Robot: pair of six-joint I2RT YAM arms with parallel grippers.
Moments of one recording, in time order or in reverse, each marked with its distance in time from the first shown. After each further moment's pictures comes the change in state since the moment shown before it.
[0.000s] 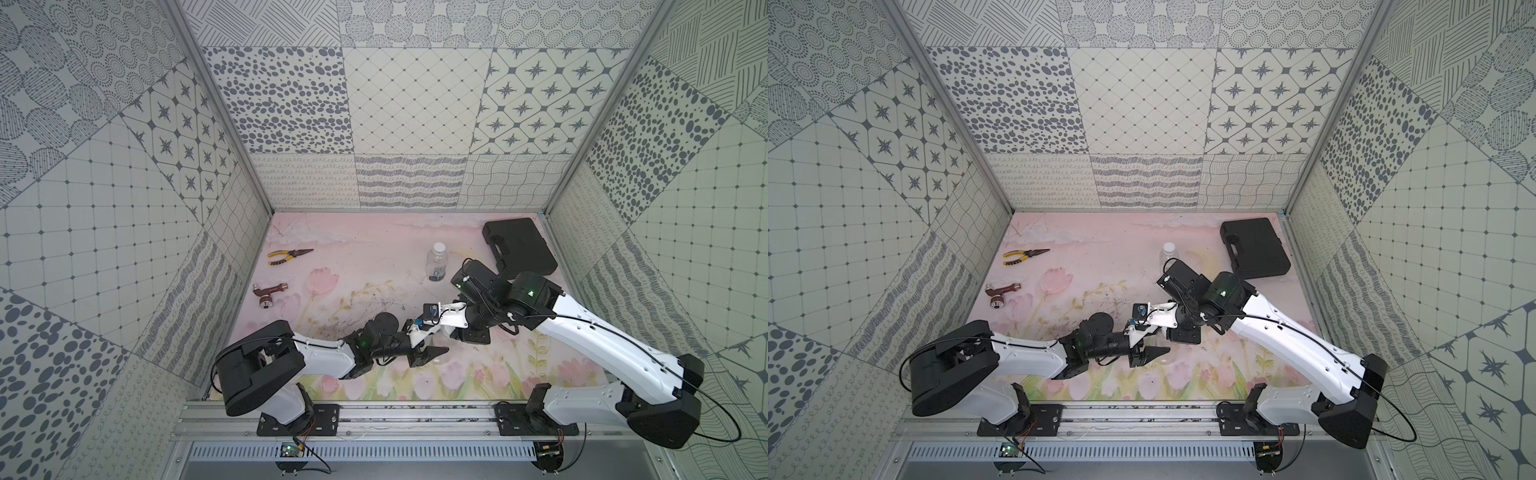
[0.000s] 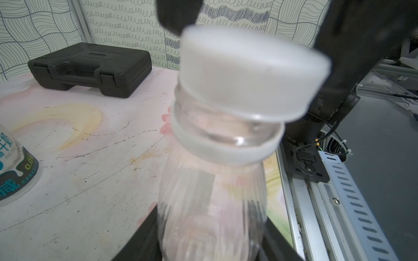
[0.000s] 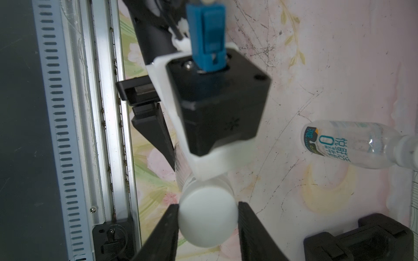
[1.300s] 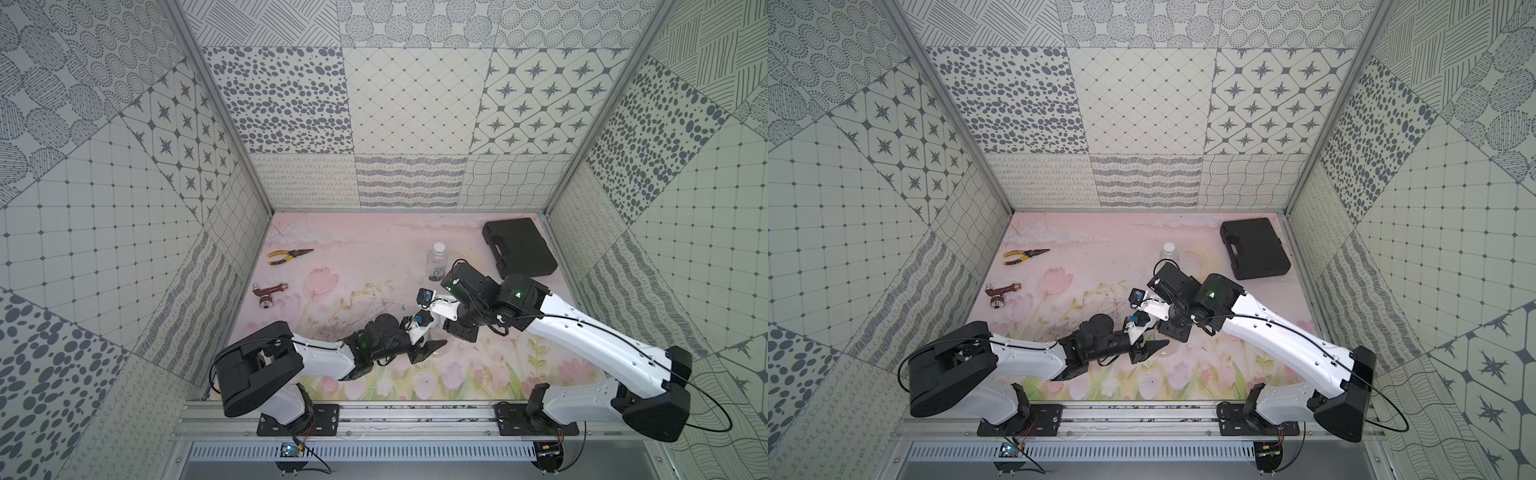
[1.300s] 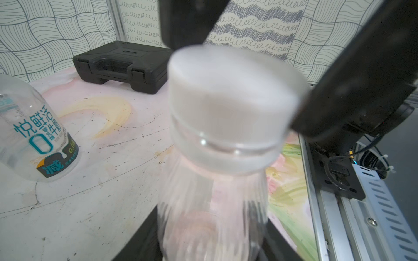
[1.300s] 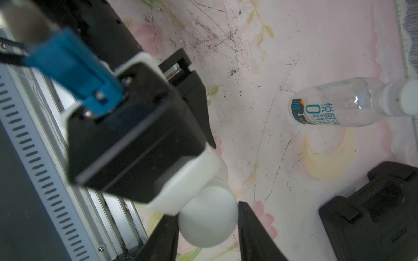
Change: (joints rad) left arm -0.016 -0.009 0.004 -0.010 -0.168 -0.029; right arm 0.048 0.058 0.004 0.064 0.146 0.349
